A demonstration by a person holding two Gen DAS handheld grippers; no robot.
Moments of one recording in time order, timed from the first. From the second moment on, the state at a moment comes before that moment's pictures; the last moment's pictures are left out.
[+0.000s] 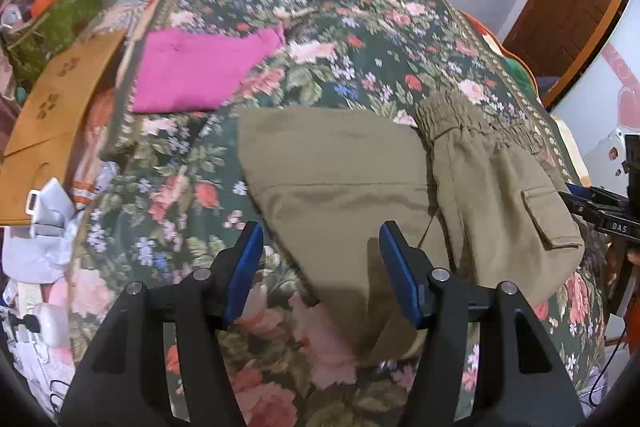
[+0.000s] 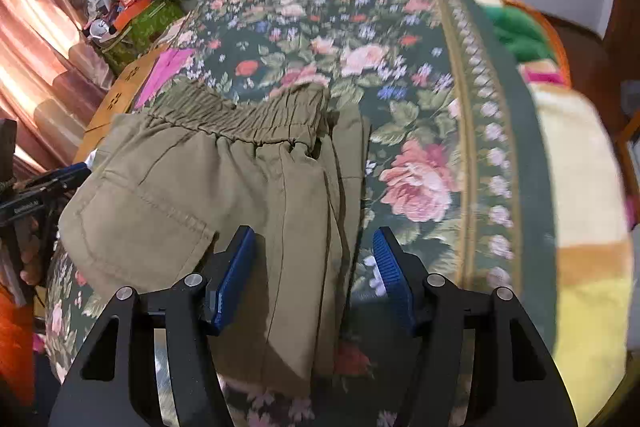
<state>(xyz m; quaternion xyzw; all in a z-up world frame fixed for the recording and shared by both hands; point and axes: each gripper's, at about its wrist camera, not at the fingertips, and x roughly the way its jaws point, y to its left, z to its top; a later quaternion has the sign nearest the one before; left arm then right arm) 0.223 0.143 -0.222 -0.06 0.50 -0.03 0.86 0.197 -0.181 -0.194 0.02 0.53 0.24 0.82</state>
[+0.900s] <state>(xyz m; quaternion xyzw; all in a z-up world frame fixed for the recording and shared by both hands) 0.250 0.134 -0.209 -0.04 0.46 -0.01 0.89 0.218 -0.152 -0.182 -0.03 0.49 0.28 0.83</state>
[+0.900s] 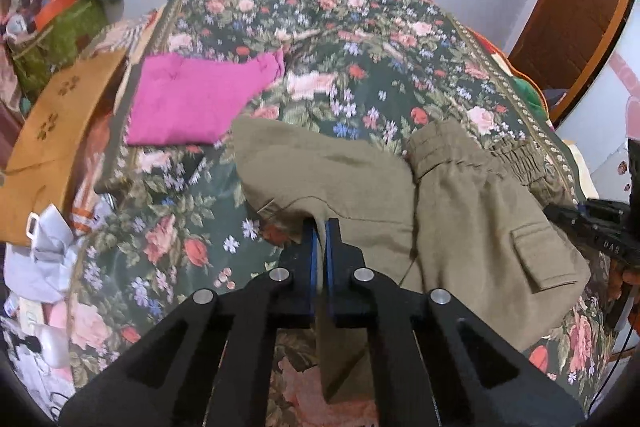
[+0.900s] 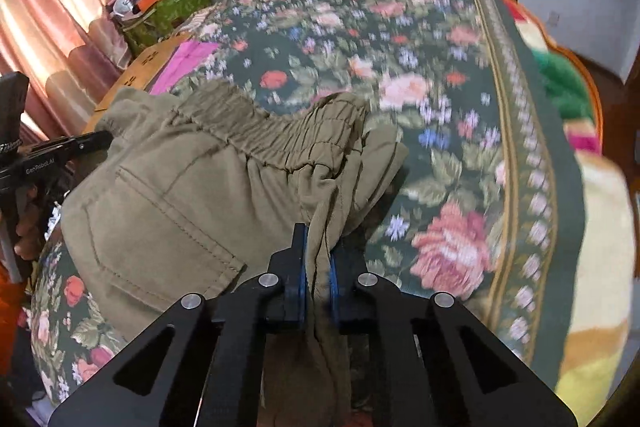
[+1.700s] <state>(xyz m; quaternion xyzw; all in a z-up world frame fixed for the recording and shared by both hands) 0.291 0.192 -0.106 0.01 0.37 0.07 0.93 0.272 -0.048 -0.072 -0.10 0.36 0.33 0.87</state>
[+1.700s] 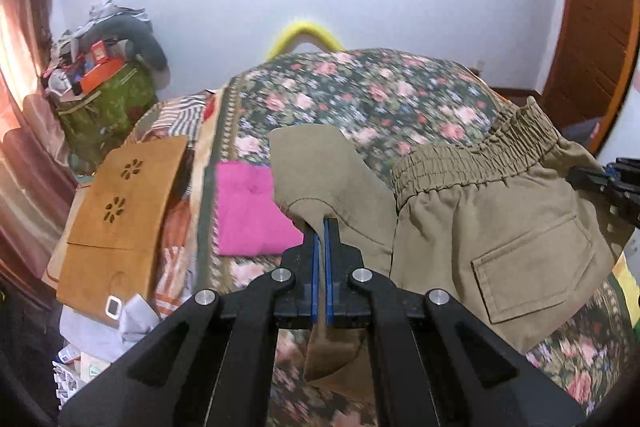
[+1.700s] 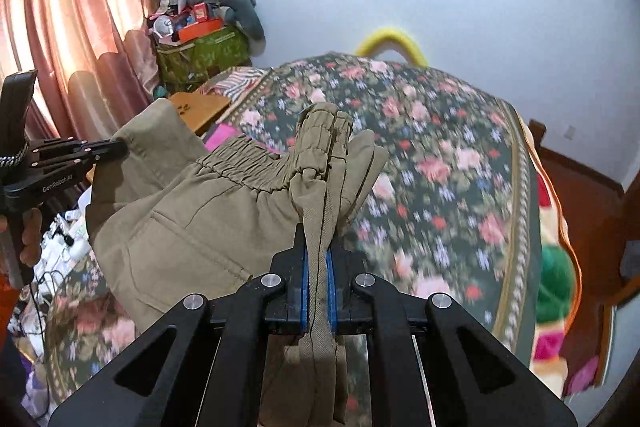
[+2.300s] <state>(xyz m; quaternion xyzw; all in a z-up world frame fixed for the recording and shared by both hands) 0.403 0.305 -0.142 0.00 0.37 0.17 0.91 0.362 0.082 -0.110 -0.11 0.34 0.34 0.87</state>
